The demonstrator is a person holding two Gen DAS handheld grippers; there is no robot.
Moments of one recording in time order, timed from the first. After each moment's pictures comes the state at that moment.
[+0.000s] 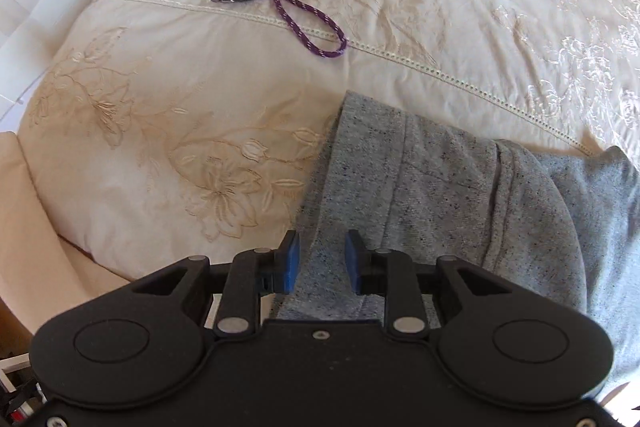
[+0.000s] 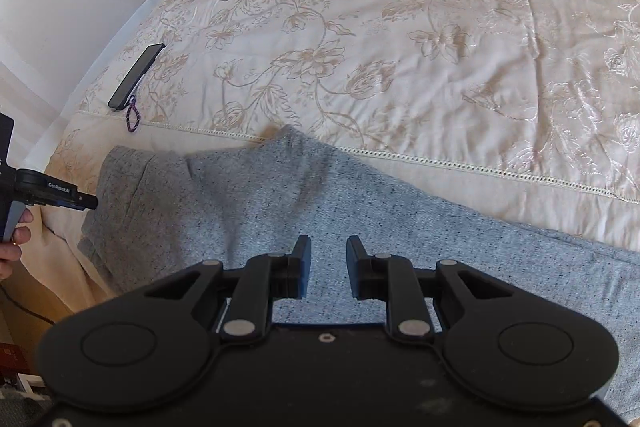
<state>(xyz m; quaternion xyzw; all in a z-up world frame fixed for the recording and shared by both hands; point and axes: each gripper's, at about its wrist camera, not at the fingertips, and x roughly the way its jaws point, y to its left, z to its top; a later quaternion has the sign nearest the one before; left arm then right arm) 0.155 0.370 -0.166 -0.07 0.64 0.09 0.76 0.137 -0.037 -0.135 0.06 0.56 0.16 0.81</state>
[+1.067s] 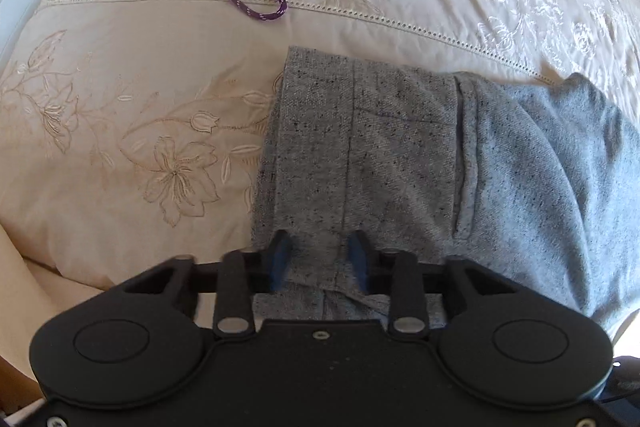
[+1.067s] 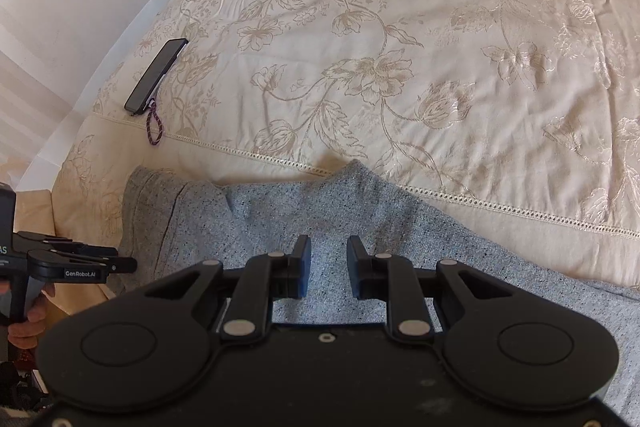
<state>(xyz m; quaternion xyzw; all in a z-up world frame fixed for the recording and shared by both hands) 0.132 0.364 -0.181 -0.05 0.65 -0.01 0.76 0.195 0.022 -0.142 0.07 0.58 0.19 0.79</state>
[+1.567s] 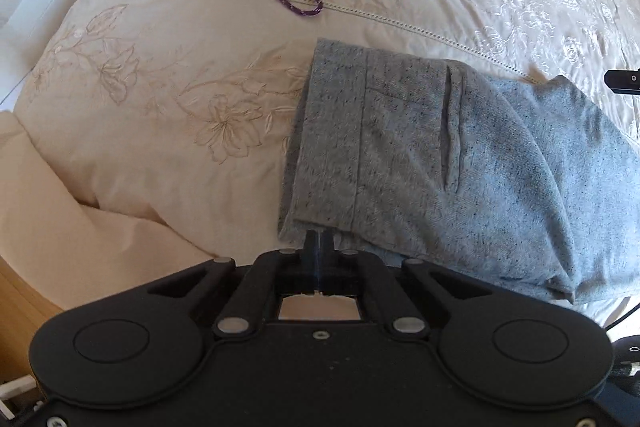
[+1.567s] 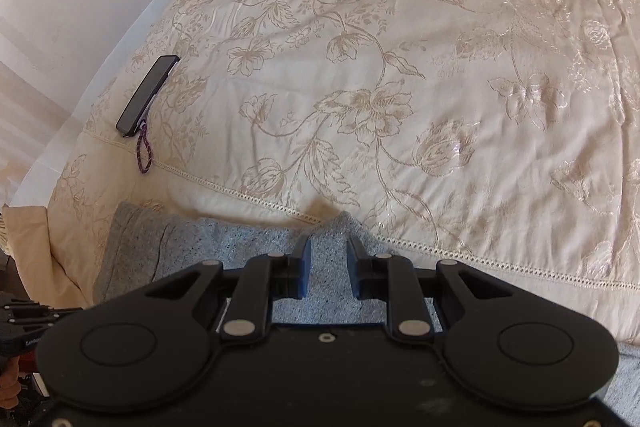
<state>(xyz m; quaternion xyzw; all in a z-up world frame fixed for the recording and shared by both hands) 0.083 0.384 -0.140 -0.07 0.64 0.03 0.77 0.249 0.032 -0.148 0.06 0.58 0.19 0.79</state>
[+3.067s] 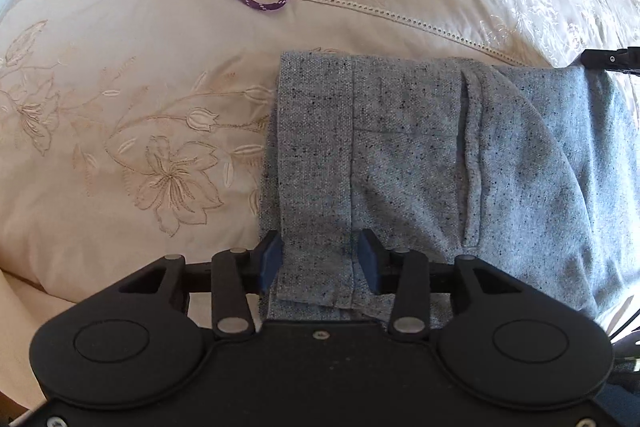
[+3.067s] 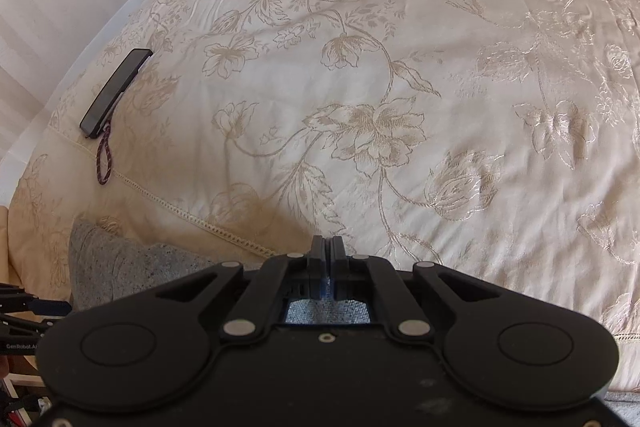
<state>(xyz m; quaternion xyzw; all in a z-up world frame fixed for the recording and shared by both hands) 0.139 0.390 -0.195 -0.07 0.66 -0.04 0.75 0.280 0.067 -0.189 0.02 0.57 0.18 0.80</state>
